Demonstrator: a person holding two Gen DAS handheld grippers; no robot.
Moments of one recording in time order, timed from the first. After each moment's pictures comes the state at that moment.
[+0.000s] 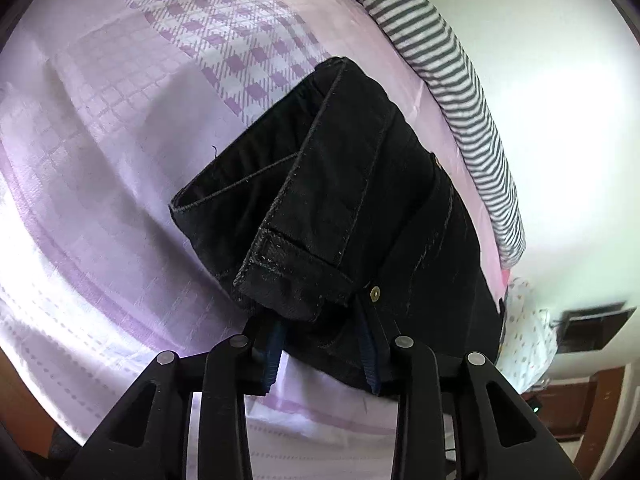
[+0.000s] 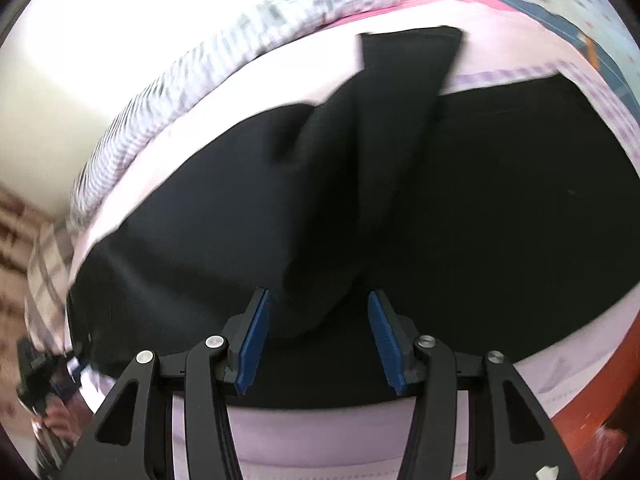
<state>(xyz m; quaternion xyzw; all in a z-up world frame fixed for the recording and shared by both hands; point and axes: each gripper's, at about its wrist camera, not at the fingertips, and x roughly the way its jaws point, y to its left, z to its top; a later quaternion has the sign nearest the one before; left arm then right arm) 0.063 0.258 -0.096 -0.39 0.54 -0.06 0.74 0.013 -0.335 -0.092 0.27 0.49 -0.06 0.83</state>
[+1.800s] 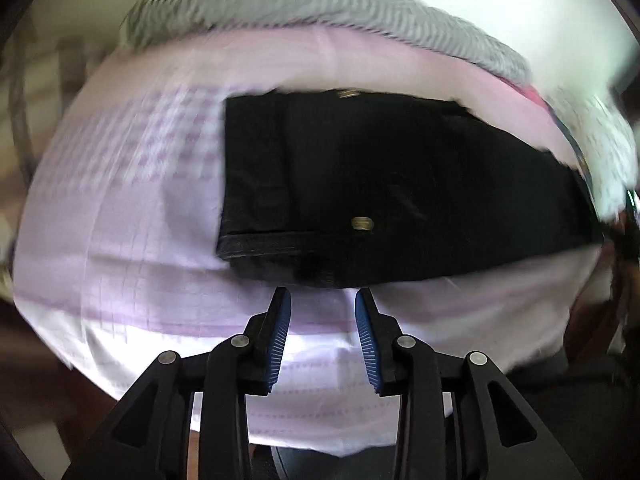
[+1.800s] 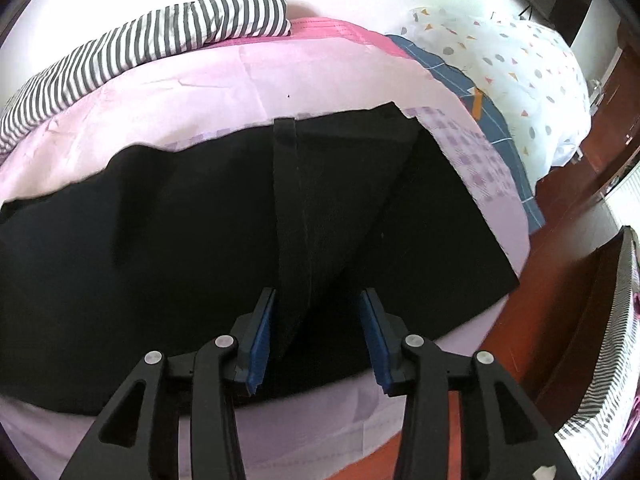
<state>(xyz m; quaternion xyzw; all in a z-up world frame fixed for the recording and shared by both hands) 0.030 0.215 -0.032 0.02 0.55 -0.16 0.82 0.009 -0.367 -0.082 0.09 0.51 -0.25 0.81</state>
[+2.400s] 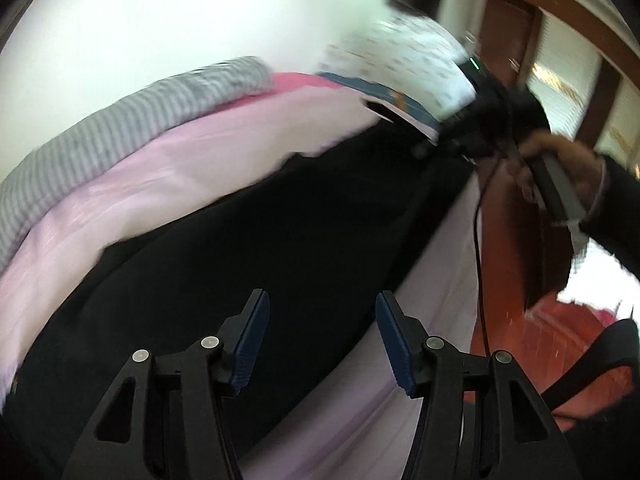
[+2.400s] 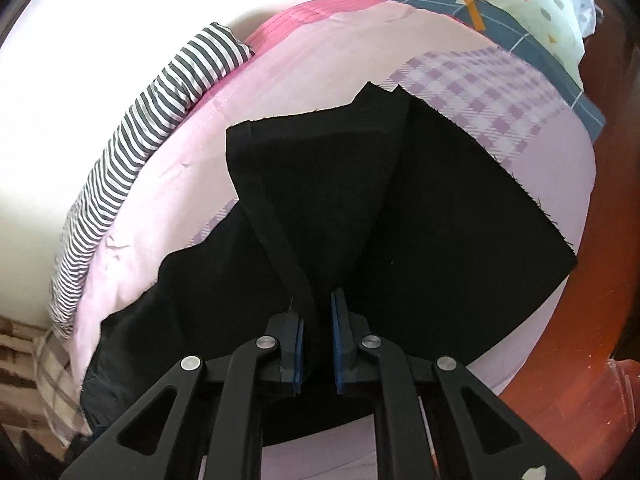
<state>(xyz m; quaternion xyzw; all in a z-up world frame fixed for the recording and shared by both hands) 0.024 -0.100 -0.032 0.18 0.38 -0.47 0.77 -0.003 -0.445 -0.071 0.36 0.47 -0.17 0.79</state>
